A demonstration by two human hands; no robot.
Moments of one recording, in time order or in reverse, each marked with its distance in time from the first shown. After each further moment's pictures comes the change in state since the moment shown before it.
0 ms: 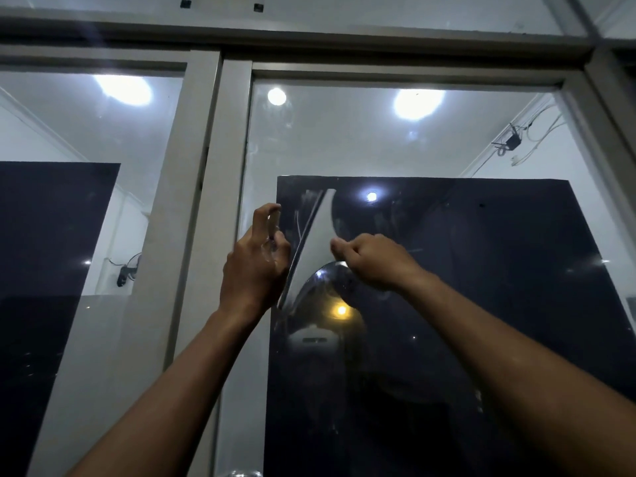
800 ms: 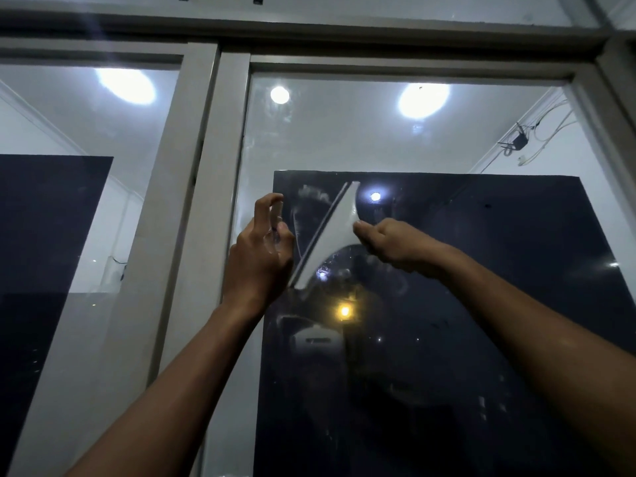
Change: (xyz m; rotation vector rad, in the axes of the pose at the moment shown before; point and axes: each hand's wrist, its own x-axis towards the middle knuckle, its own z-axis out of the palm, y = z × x) left_hand 0.004 0.010 0.015 -0.017 0.040 -0.001; right_hand 0.014 0.037 -0.028 0.207 -0.105 0.031
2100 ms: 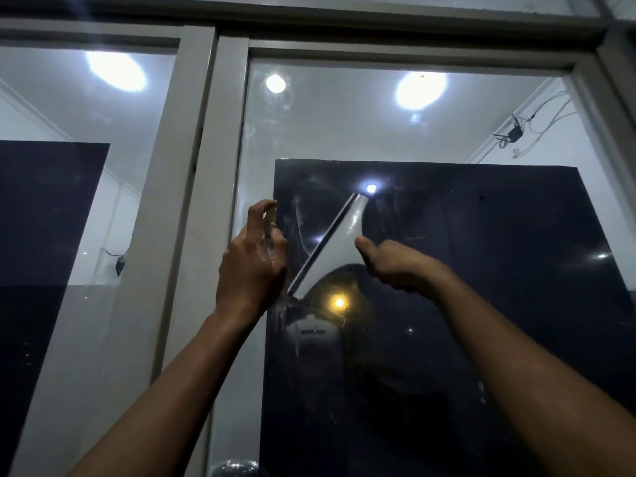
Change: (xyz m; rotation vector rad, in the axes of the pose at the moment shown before) left_hand -0.023 -0.015 -0.009 -0.017 -0.029 -0.016; right_hand -0.020 0.001 0.035 -0.008 -0.124 0.306
